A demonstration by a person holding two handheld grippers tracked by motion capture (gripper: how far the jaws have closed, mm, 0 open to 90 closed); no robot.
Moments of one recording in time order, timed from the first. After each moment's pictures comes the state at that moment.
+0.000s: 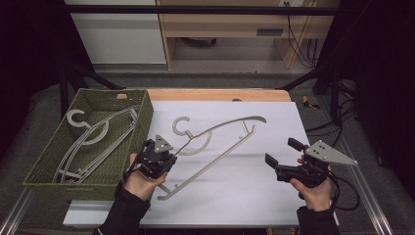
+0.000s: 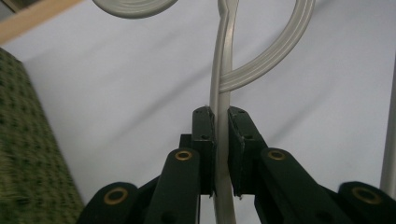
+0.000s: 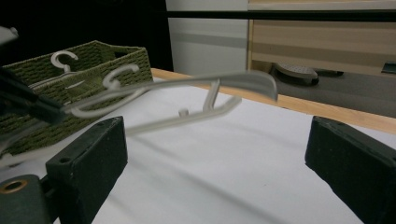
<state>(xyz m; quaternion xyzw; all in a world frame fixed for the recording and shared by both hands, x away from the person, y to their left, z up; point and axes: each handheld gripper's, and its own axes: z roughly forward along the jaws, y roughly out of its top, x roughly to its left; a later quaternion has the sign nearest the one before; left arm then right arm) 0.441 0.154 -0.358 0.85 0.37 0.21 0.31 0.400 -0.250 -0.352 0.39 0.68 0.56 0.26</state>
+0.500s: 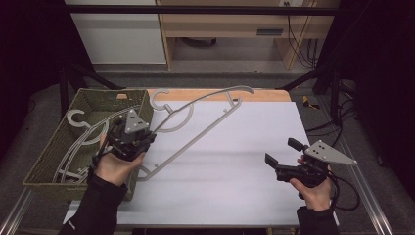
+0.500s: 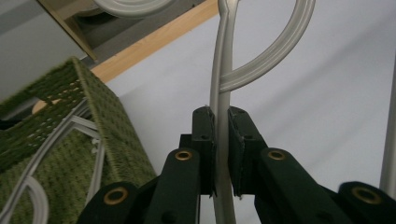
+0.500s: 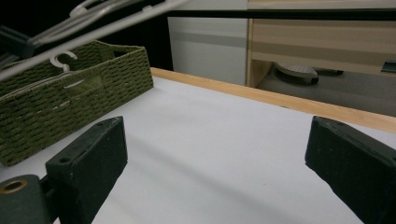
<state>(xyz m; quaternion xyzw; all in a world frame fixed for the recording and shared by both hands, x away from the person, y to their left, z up) 0.443 0.200 -0.282 0.83 0.37 0.28 0.31 0.401 -0.250 -0.353 0.39 0.68 0.56 0.26</state>
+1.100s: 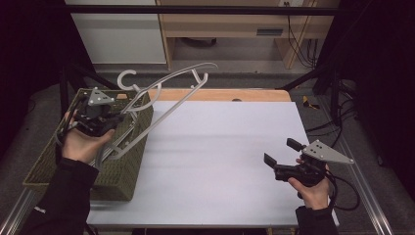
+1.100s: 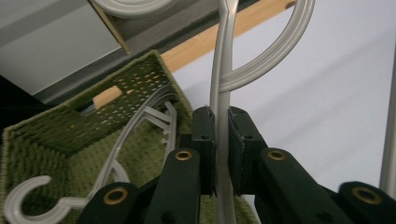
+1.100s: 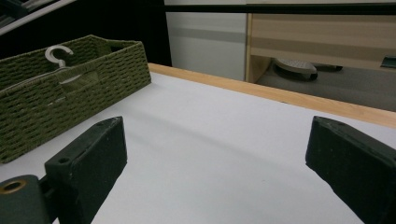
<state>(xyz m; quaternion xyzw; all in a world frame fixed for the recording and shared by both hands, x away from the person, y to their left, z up) 0.486 0.272 -0.259 0.81 0.41 0.30 0.29 0.405 -0.249 -0.358 0.40 0.69 0.55 0.26</state>
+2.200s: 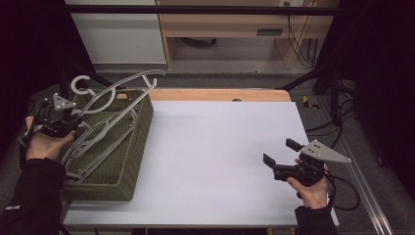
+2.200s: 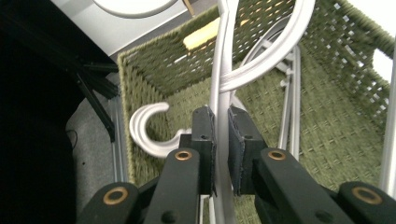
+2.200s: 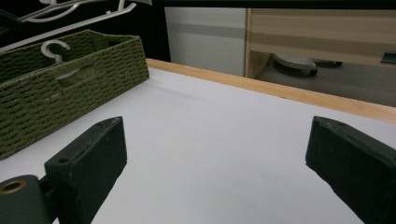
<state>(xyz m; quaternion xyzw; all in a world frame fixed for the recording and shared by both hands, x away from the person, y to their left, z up) 0.506 0.380 -0.306 0.78 0.47 0.36 0.21 0.408 -0.248 -0.361 0.40 0.69 0.54 0.26</state>
